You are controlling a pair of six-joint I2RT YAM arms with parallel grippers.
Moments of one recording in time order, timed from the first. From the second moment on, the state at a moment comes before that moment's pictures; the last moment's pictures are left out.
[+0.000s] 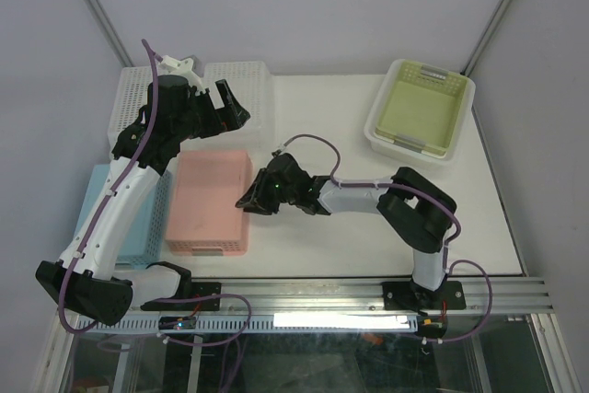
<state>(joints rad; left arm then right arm) -0.33 1.21 1.38 -0.65 0.08 -0.50 1.01 1.87 1.09 0.16 -0.19 1.31</state>
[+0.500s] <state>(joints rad) -0.33 1.21 1.38 -0.65 0.08 -0.50 1.01 1.86 1.22 -0.04 -0.15 1.12</state>
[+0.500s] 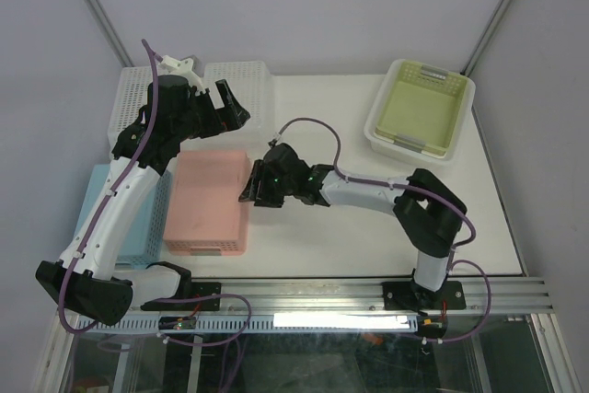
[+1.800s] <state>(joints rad) -0.65 1.50 1.17 -0.57 0.03 -0.50 0.14 1.97 1.79 -0.75 0.17 0.61</state>
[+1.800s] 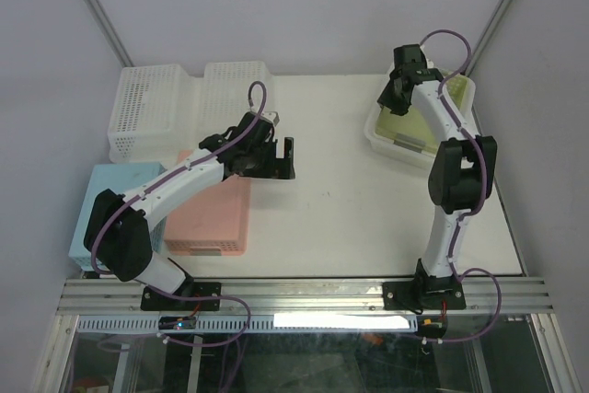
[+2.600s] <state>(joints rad) -0.58 1.35 1.37 -0.59 0.00 -0.47 0.10 1.39 1.77 -0.72 -0.10 0.57</state>
